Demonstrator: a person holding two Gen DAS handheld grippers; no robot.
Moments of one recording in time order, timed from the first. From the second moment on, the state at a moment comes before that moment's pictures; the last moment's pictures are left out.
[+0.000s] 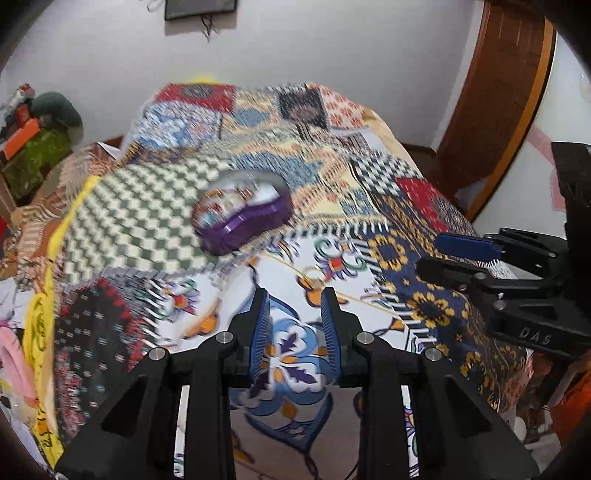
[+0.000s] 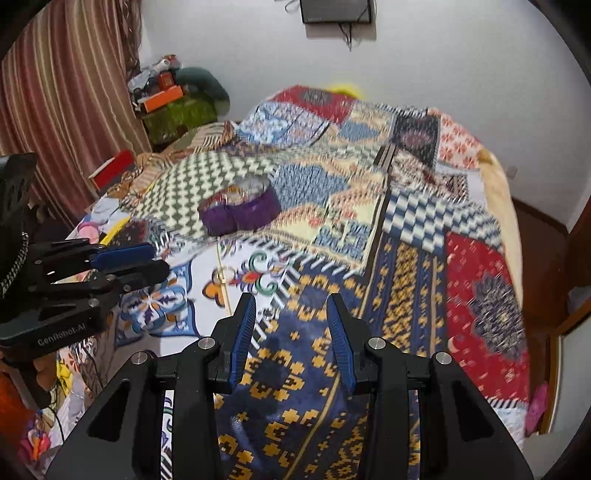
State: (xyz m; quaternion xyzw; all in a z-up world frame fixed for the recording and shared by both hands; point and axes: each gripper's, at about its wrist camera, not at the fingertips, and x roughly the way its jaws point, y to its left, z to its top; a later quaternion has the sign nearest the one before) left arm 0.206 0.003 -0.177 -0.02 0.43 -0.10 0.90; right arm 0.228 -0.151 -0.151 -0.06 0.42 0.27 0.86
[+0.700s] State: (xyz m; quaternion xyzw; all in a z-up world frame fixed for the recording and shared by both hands) left arm 0.219 -0.002 -0.205 -0.02 0.43 -0.11 0.89; right arm 0.230 -0.123 -0.181 -0.09 0.42 0.29 0.85
